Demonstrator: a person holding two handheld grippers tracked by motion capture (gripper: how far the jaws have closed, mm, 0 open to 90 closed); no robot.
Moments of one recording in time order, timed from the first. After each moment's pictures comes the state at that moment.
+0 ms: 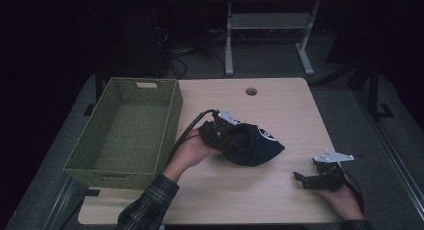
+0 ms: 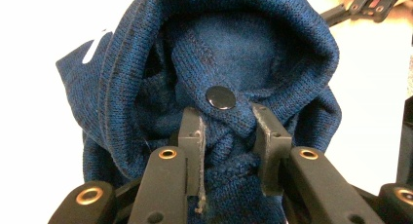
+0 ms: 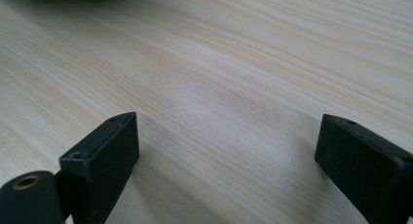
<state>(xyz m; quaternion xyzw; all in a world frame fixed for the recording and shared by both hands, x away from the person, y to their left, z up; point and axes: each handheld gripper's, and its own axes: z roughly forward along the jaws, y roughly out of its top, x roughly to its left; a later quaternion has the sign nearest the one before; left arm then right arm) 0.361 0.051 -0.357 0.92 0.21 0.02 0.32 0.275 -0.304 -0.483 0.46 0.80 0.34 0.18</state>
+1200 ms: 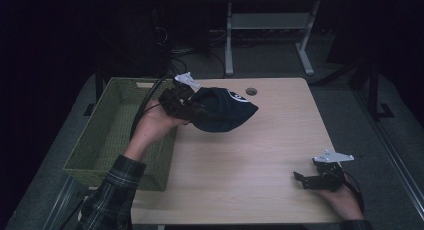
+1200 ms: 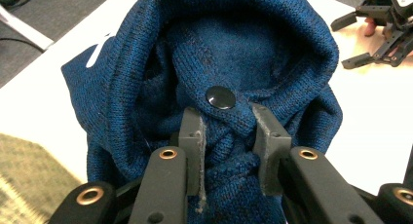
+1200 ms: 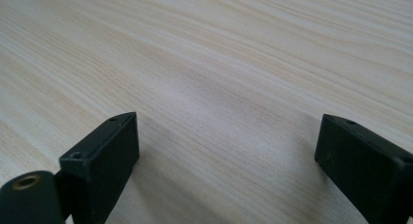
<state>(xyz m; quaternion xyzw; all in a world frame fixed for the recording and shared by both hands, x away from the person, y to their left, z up) 0.376 0.133 -0.262 0.90 0.26 0.10 0.34 0.275 -0.304 -0.483 0.46 0.80 0.34 0.18</state>
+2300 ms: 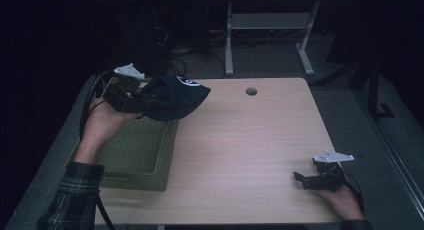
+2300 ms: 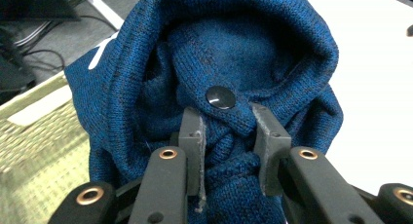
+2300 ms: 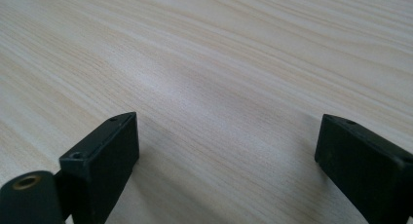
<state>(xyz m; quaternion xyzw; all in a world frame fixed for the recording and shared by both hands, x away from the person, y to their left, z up) 0.366 0.243 -0.236 0.86 0.35 0.17 0.33 0.275 -0.304 -0.483 0.46 0.80 0.34 0.18</state>
